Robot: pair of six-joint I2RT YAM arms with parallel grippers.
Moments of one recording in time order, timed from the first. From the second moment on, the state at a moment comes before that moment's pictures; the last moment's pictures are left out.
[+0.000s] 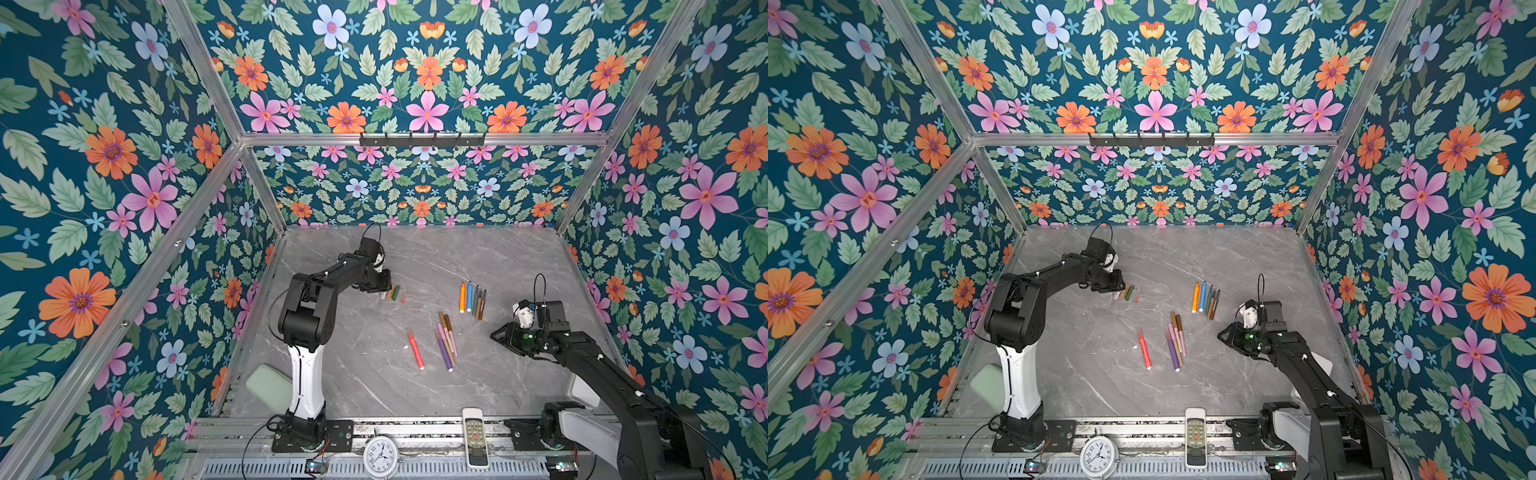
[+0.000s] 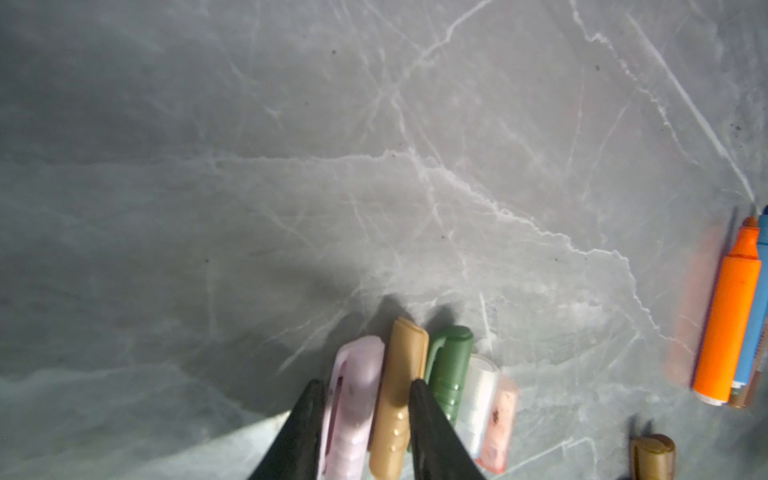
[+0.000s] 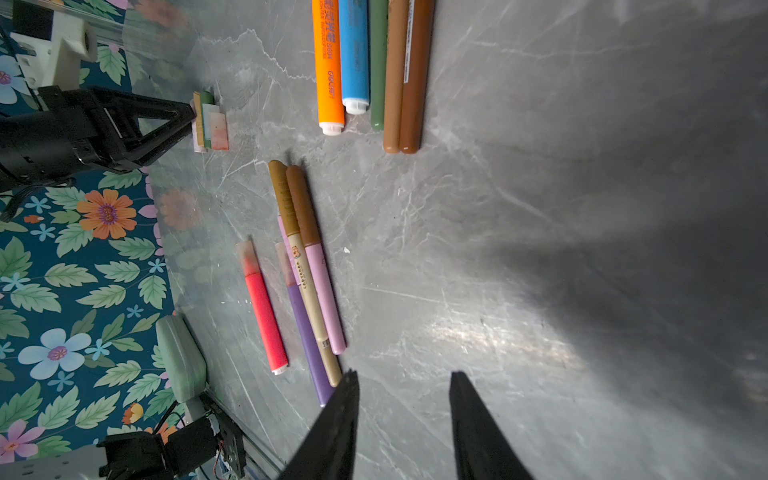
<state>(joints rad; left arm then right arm) -0.34 2.07 1.46 -0.53 0.27 -0.29 0.05 1.09 0.48 -0.42 -0.57 0.49</state>
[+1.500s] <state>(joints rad) -0.34 1.37 0.84 -0.17 0.49 -0.57 0.68 1.65 0.95 -0.63 -0.02 0.58</state>
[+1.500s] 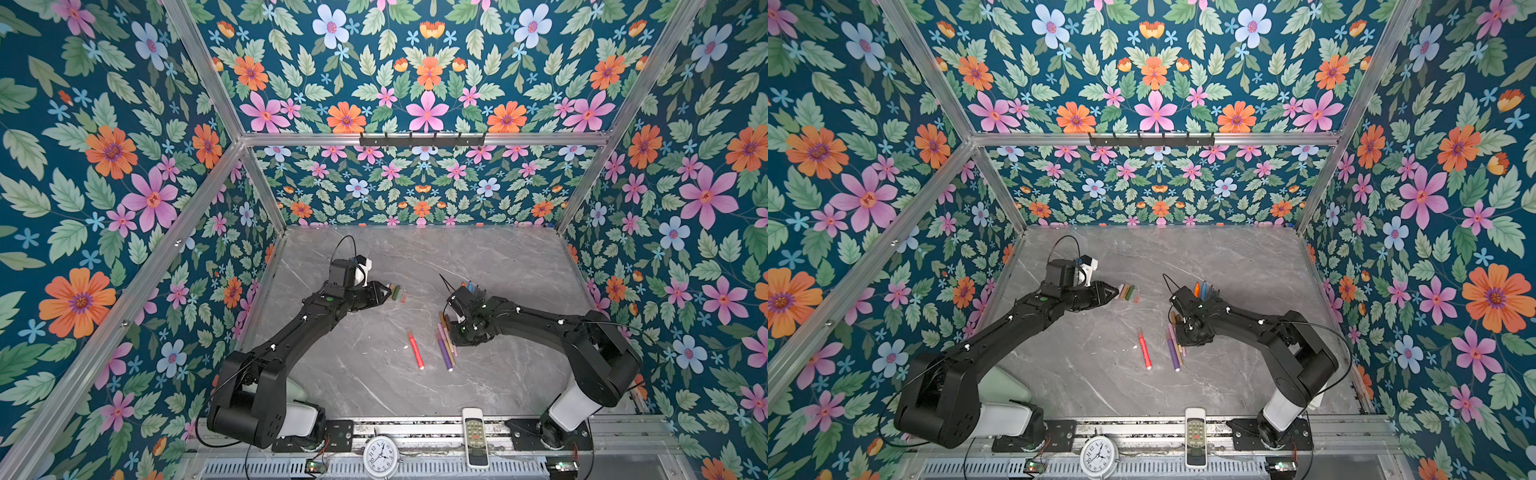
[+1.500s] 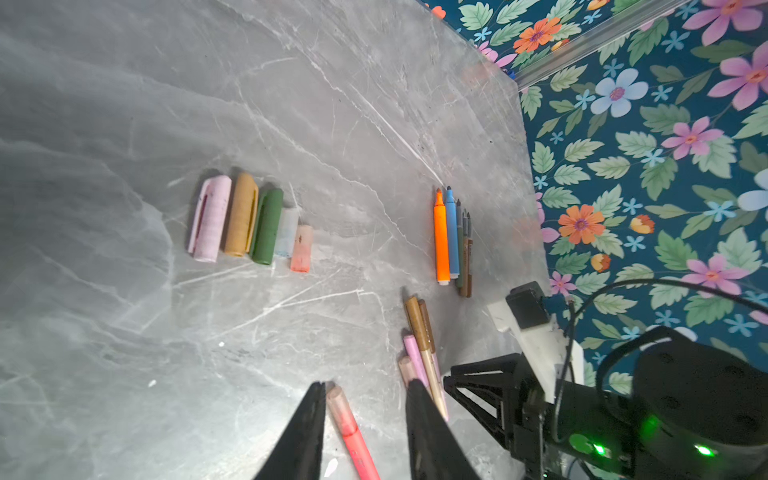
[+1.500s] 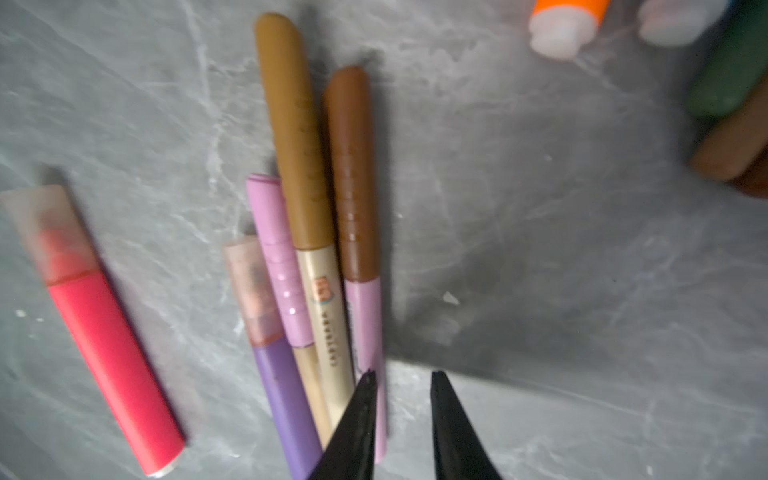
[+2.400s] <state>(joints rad) -0.34 1.20 0.85 -0.27 0.44 -0.57 0.71 1.51 0.90 -0.68 -0.10 0.59</state>
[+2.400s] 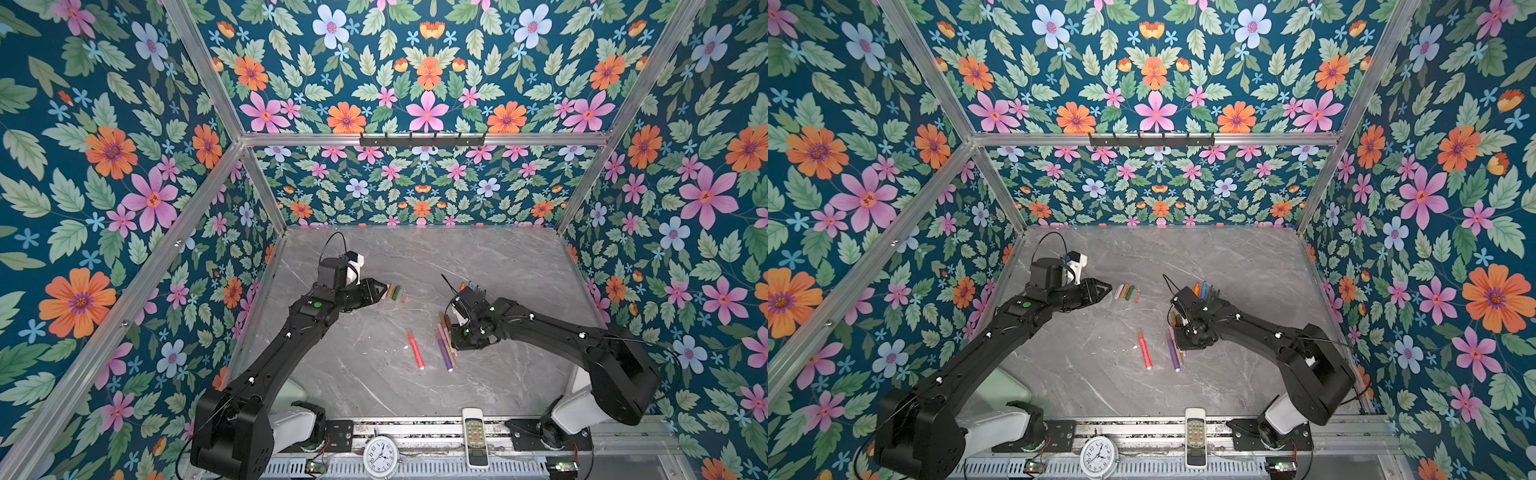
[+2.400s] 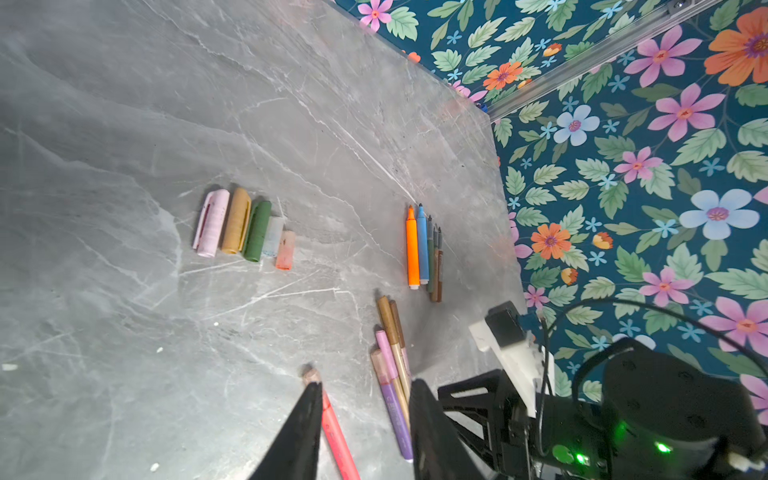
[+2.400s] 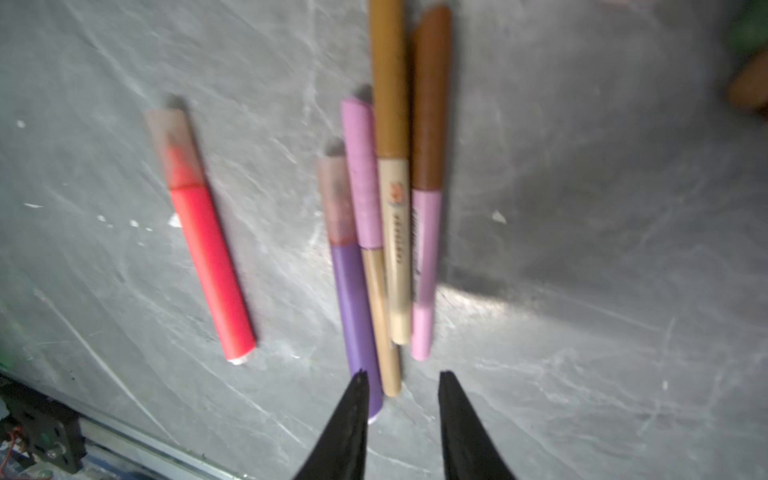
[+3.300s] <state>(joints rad) -0.34 1.26 0.68 -0.01 0.45 -0.60 0.71 1.65 0.92 -0.61 0.02 0.64</state>
